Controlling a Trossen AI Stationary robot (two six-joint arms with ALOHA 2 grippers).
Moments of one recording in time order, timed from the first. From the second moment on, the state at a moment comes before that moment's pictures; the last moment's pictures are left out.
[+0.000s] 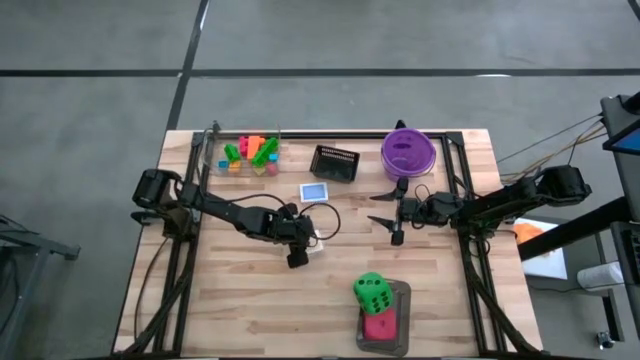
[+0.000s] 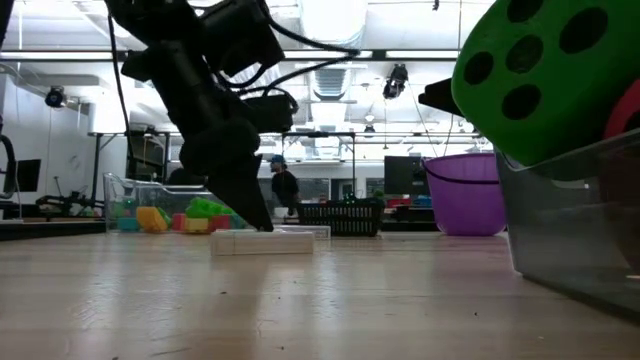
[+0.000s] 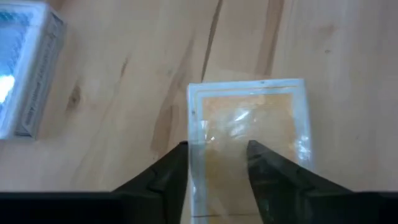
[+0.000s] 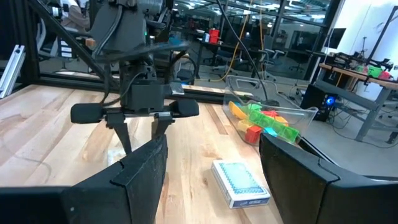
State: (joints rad) left arm -0.14 1.76 0.91 -0.23 -0.21 -0.30; right arm 0.04 1.19 0.17 1.01 0.19 -0.13
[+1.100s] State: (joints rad) left arm -0.20 1.75 0.96 -0.31 -0.10 -0.26; right arm 0.04 1.19 0.17 0.99 0.19 -0.13
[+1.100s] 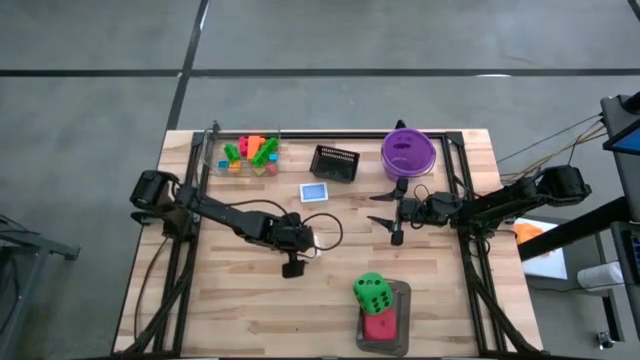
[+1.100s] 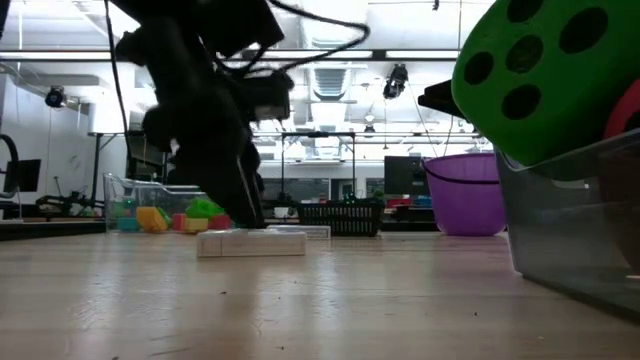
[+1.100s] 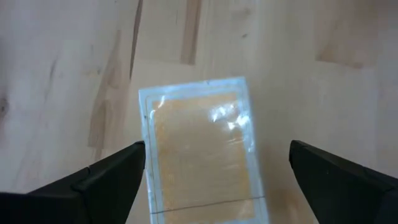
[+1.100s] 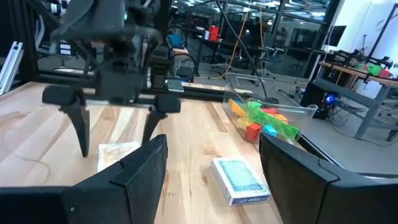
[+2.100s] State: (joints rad) left arm -0.23 1.83 0.95 -0.24 -0.25 -0.21; right arm 0.04 1.19 0.17 0.98 0.19 -0.13
